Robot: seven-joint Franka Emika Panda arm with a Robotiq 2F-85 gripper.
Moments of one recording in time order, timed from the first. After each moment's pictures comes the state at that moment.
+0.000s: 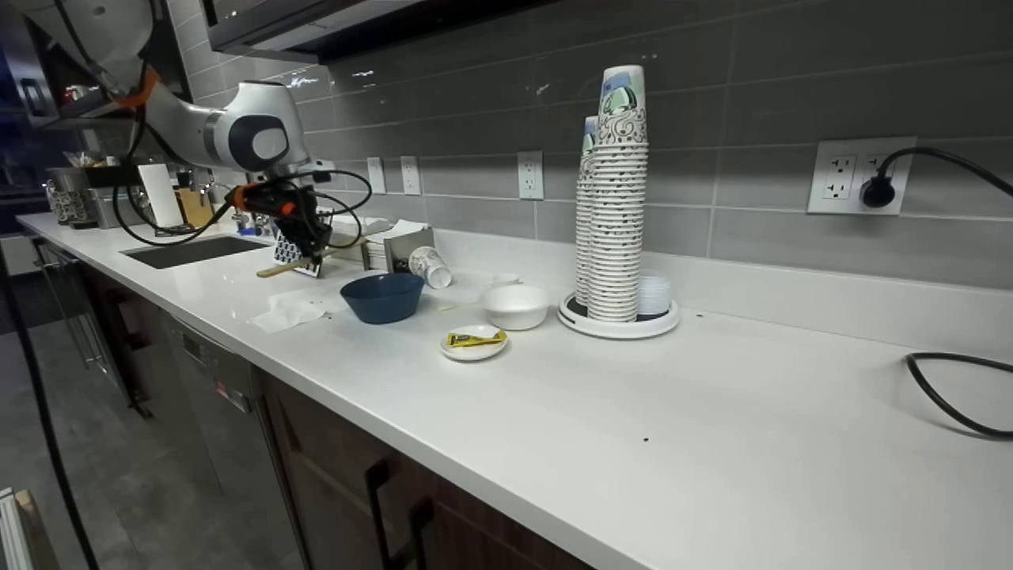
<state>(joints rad) 0.21 0.24 0.23 -2.03 0.08 2.53 0.14</state>
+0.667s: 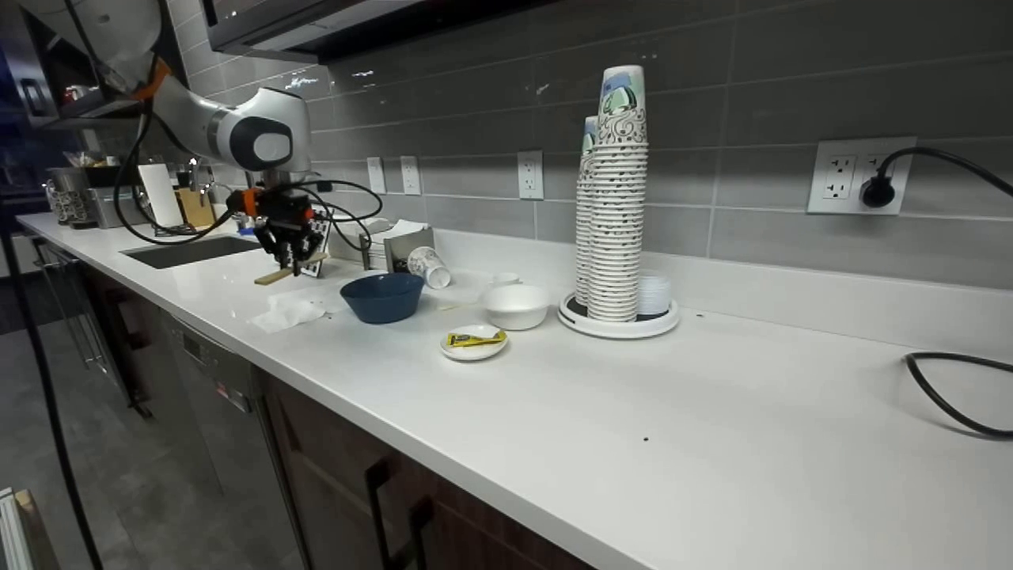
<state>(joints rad) 0.17 0.27 0.28 -1.99 0.22 2.32 -0.36</state>
